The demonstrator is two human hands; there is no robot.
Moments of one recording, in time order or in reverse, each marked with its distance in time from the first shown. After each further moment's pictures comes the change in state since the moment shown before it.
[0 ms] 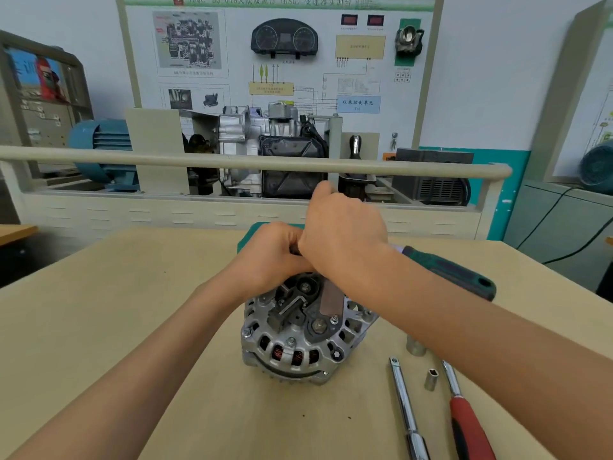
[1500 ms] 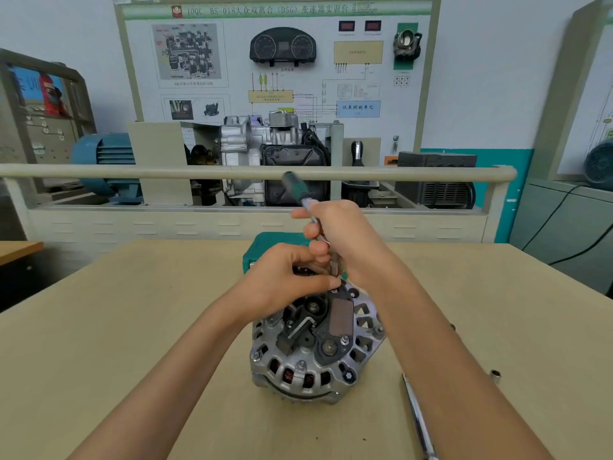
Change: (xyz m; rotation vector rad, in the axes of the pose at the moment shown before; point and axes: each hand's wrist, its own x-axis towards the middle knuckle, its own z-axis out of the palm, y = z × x) left_hand -0.001 -0.005 0.001 -0.241 -0.090 0.039; right_hand 0.015 -0.001 -0.007 1.580 -0.348 0.459
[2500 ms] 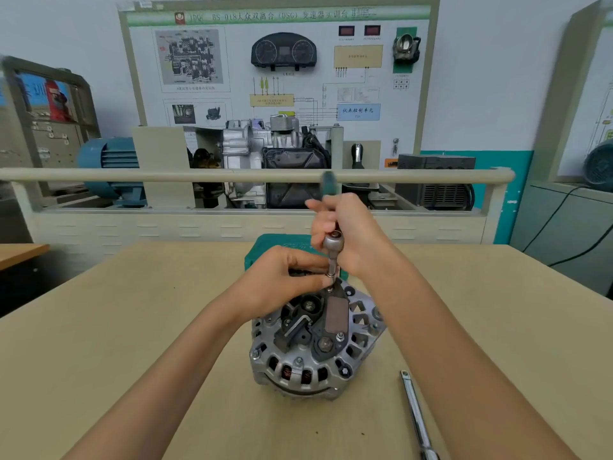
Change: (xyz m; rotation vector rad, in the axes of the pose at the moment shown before) left_hand -0.003 0.000 -0.003 -0.044 -0.020 -0.060; right_hand 0.004 -0.009 -0.005 0.499 0.025 0.148
